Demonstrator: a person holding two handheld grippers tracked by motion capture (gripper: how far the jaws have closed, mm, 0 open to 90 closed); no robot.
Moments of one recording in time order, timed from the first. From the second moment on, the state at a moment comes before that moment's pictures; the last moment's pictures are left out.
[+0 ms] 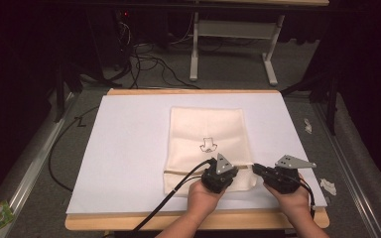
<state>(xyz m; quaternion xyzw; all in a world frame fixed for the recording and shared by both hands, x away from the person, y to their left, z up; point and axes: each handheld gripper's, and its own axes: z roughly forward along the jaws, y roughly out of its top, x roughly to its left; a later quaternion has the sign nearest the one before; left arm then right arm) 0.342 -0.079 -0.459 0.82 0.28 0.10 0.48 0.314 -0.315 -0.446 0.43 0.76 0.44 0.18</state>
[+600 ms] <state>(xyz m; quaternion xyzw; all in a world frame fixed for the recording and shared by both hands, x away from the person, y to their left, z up) 0.340 -0.056 -0.461 0.82 0.29 0.10 0.48 0.311 -0.315 -0.444 0.43 0.76 0.44 0.19</state>
